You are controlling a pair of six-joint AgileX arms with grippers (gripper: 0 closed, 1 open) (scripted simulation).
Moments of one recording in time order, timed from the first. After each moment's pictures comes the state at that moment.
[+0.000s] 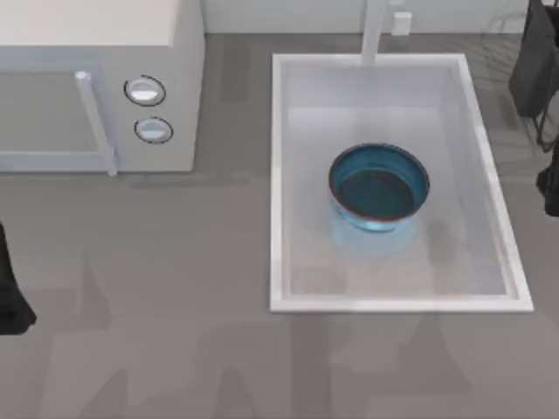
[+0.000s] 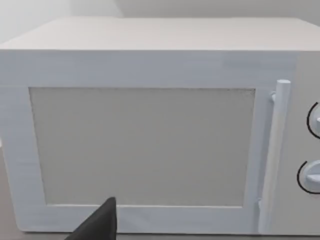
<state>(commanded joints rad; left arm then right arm) 0.00 0.00 0.00 0.00 0.00 0.00 0.19 1.07 0.85 -0.63 -0.05 0.31</state>
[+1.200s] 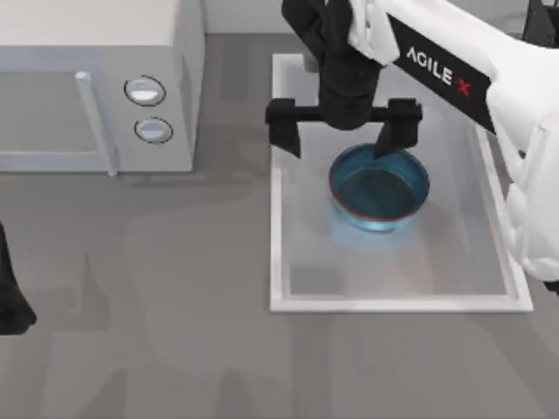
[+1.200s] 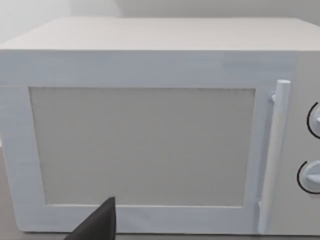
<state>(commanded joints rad) 0.00 0.00 0.00 0.00 0.00 0.00 0.52 2.66 2.51 -1.26 0.10 0.54</state>
